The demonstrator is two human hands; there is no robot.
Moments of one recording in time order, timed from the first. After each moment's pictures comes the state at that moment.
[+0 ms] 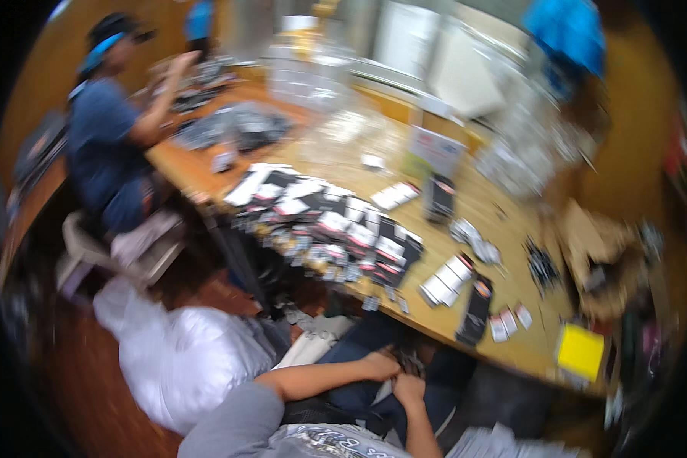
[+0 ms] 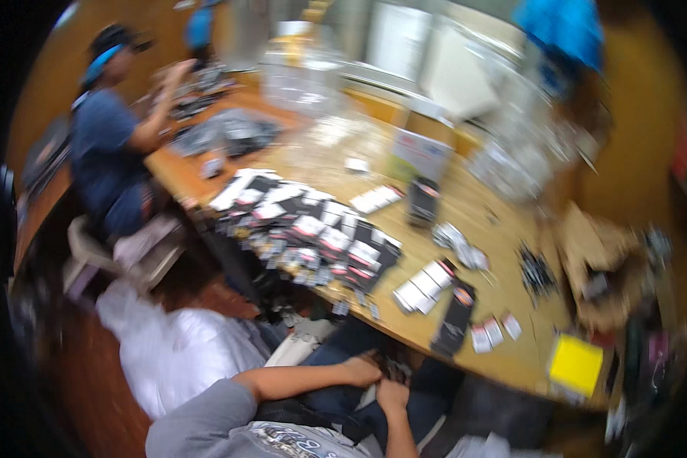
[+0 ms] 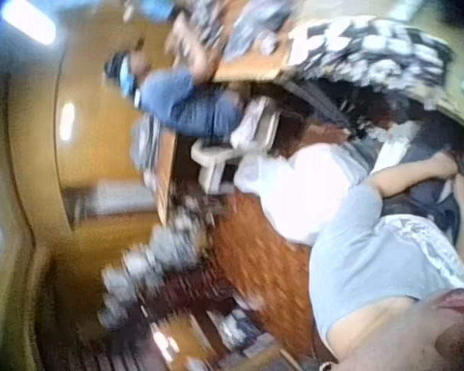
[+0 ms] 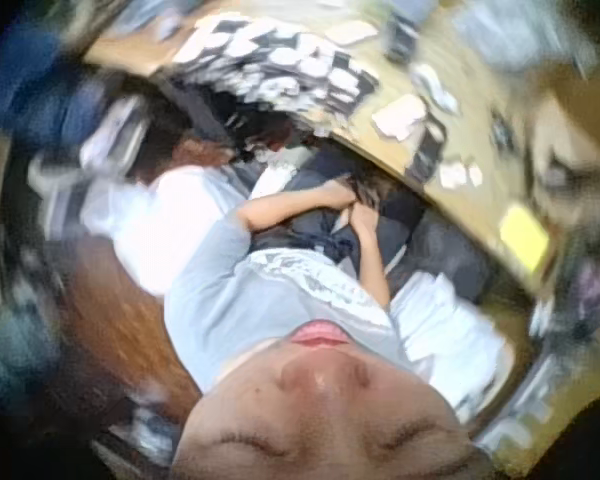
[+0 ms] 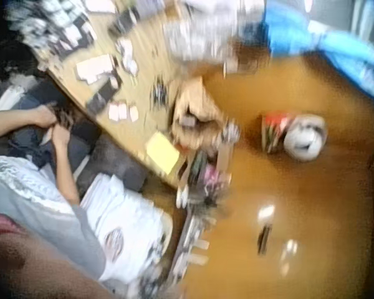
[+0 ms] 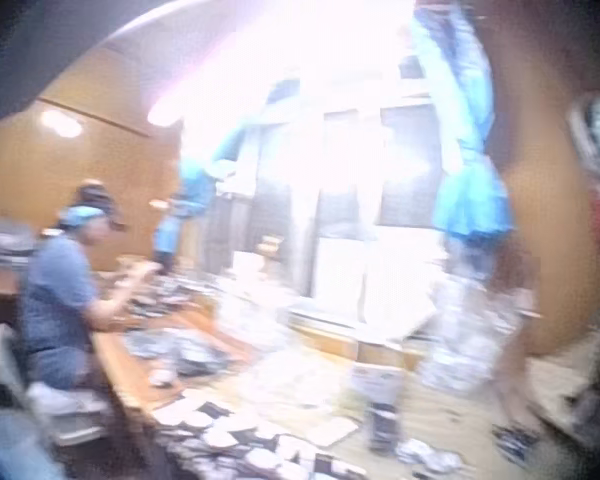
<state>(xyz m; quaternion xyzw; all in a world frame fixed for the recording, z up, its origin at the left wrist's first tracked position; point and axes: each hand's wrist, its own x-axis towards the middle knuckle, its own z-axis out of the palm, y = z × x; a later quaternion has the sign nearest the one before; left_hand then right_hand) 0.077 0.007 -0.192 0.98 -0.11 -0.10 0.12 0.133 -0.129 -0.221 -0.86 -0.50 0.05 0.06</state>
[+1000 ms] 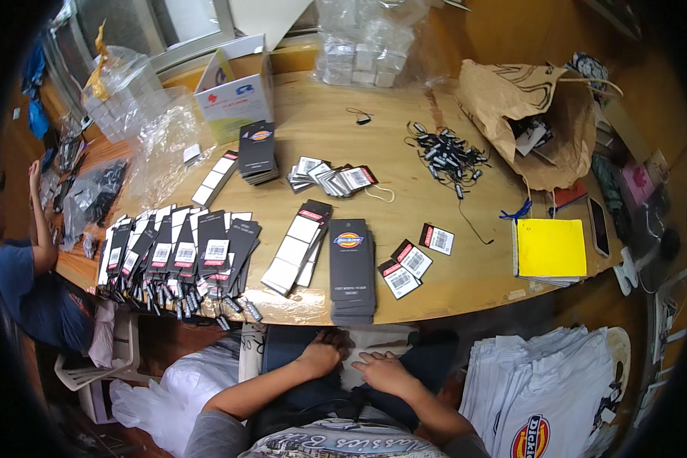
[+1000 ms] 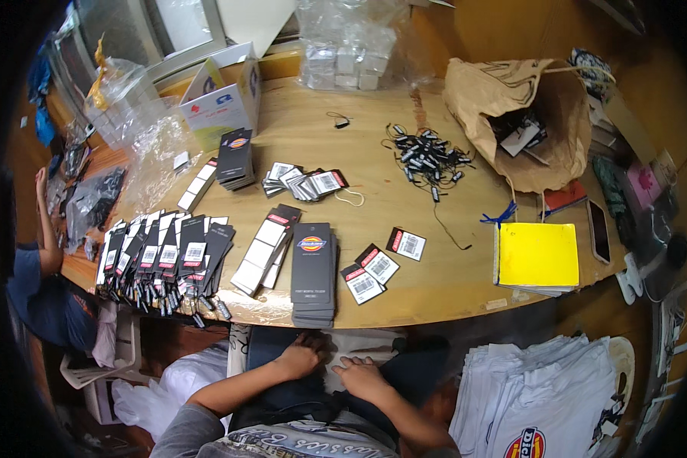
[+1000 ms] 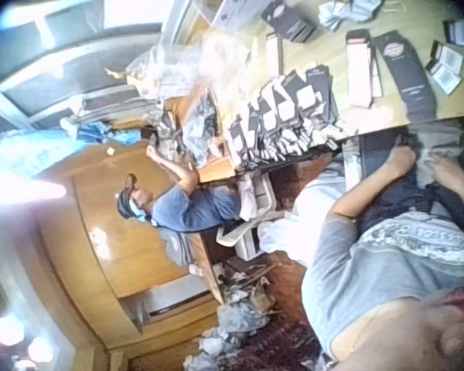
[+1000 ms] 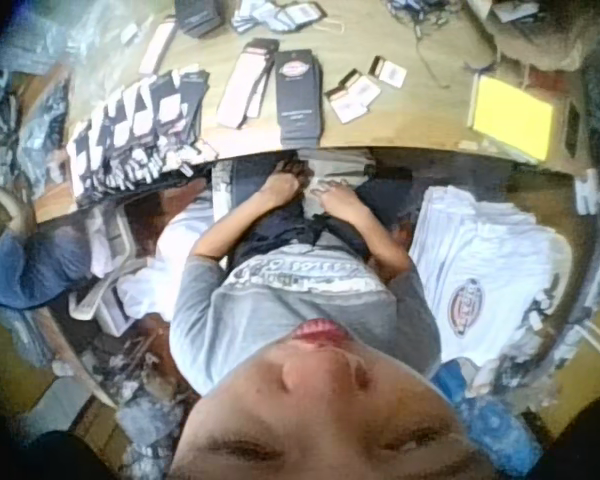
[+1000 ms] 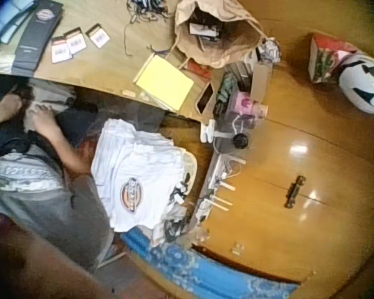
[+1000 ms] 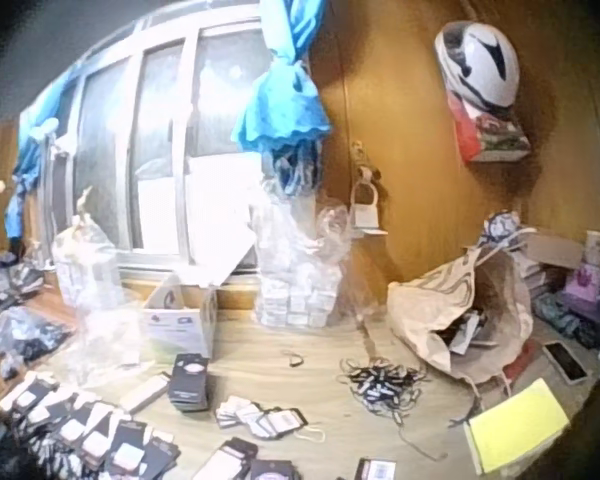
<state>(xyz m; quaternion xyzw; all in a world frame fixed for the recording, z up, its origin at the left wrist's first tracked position) 0.069 -0.005 -0.177 0.98 -0.15 -0.13 0.06 0.142 -0.180 -0.146 -0.77 -0.54 0.32 0.06</state>
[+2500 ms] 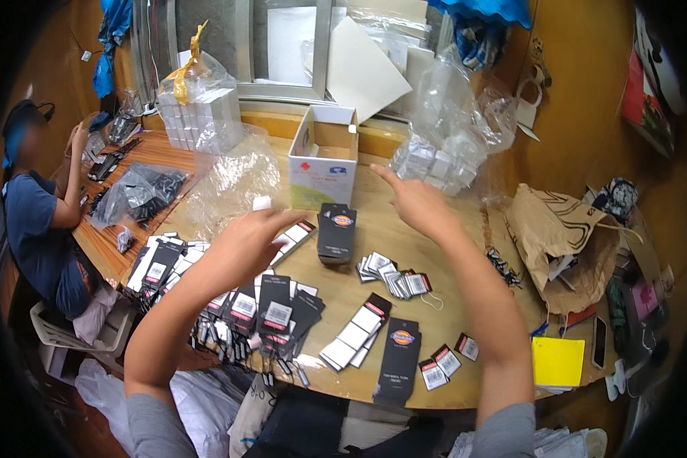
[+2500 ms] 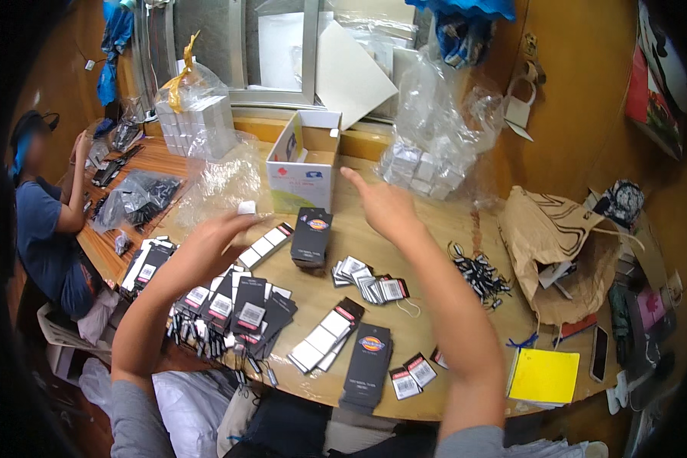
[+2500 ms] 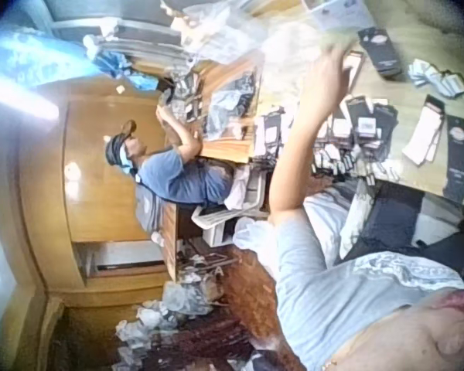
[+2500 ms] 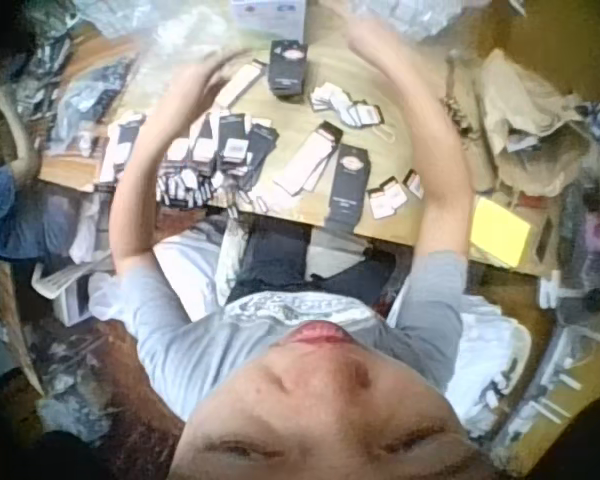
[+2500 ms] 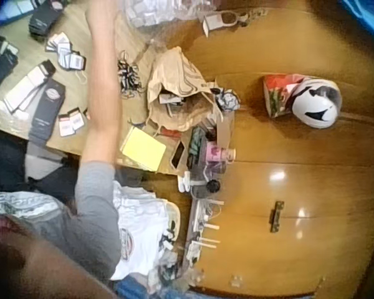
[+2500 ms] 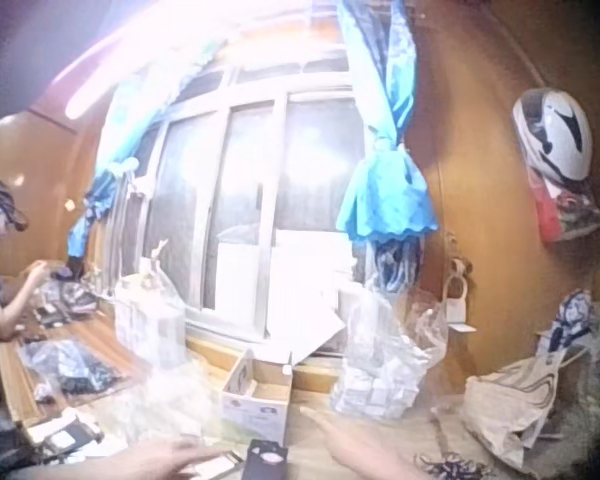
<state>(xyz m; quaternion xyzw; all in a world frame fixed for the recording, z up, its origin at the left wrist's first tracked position) 0.127 0.181 0.153 0.97 0.09 0.21 0.11 0.376 0.074 0.140 -0.83 -0.55 -0.08 0.09</state>
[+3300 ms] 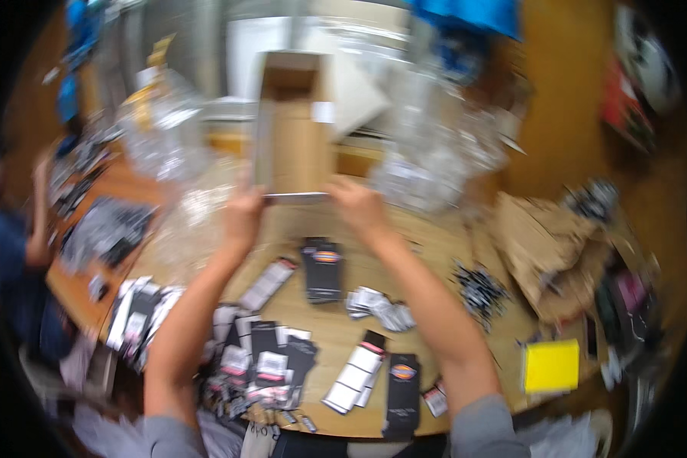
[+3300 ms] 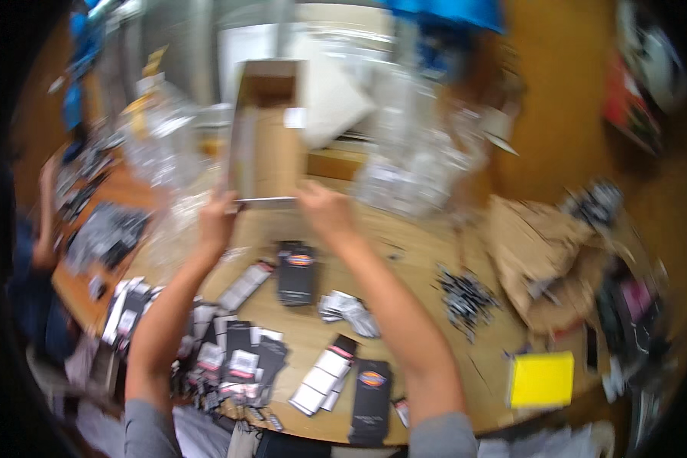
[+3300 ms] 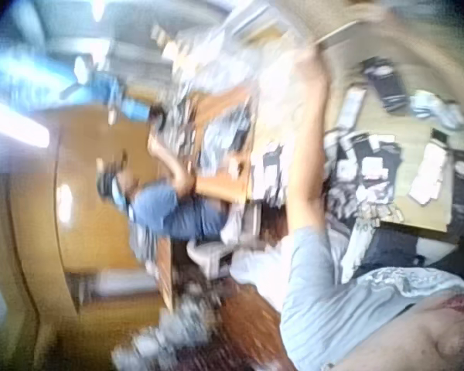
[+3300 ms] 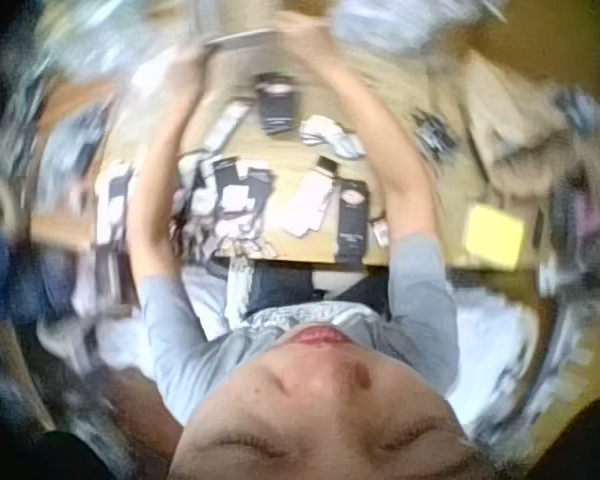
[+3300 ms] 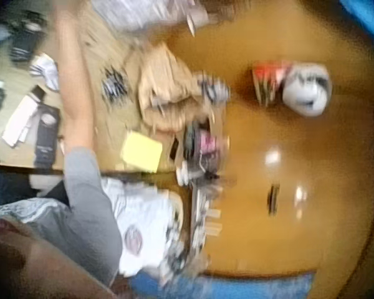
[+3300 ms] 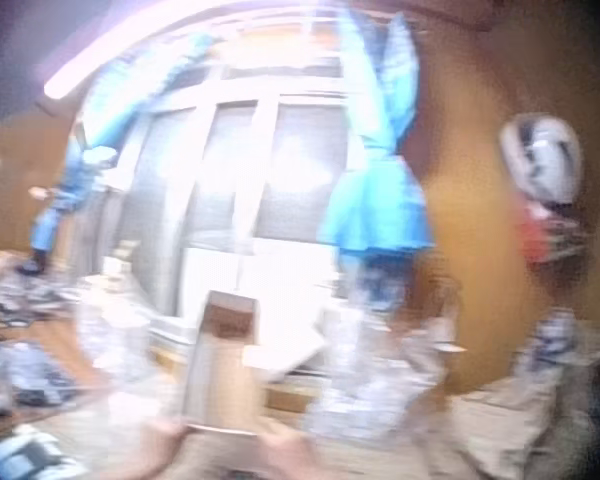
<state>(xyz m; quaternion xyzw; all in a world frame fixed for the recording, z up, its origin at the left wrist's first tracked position) 0.255 0.322 0.067 0.84 0.15 0.52 -0.02 0.406 0.166 0.093 -0.64 -0.61 -0.36 0.30</state>
